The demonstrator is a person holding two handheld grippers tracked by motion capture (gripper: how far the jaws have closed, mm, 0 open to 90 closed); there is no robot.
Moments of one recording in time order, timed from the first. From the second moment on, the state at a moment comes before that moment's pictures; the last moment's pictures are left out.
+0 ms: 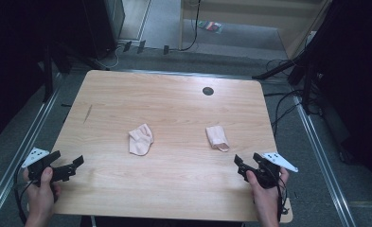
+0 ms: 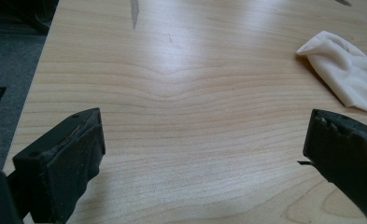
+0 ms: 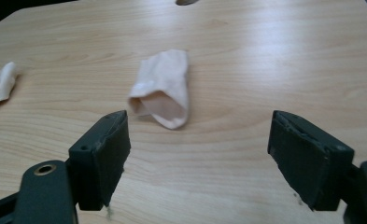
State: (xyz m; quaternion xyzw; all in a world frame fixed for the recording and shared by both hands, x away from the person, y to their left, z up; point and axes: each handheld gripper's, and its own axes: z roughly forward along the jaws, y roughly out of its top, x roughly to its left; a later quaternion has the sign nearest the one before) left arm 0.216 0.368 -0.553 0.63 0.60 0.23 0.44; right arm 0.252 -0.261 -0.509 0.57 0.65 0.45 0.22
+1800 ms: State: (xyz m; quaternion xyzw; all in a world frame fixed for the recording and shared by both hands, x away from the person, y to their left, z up) left arm 0.217 0.367 -0.553 0.65 0.58 0.22 0.44; right arm 0.290 -0.053 -0.498 0.41 0.78 0.45 0.15
